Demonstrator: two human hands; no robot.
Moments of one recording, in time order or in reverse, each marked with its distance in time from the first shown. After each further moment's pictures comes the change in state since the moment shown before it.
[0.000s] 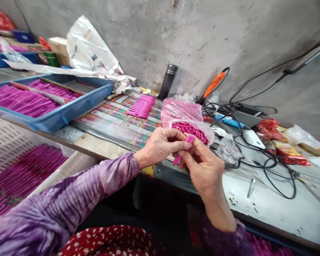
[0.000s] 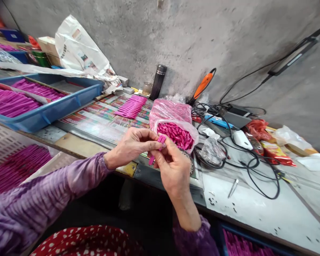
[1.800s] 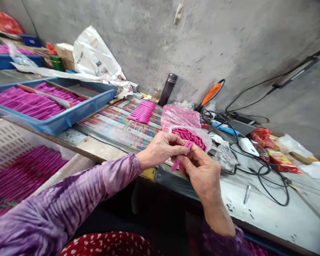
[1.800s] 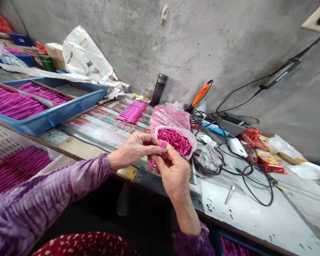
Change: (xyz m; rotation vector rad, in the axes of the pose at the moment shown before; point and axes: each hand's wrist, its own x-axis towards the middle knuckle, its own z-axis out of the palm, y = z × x) left_hand 0.005 0.008 -0.003 0.004 -0.022 -0.072; right_hand 0.006 -0.010 0.003 0.059 -0.045 0.099
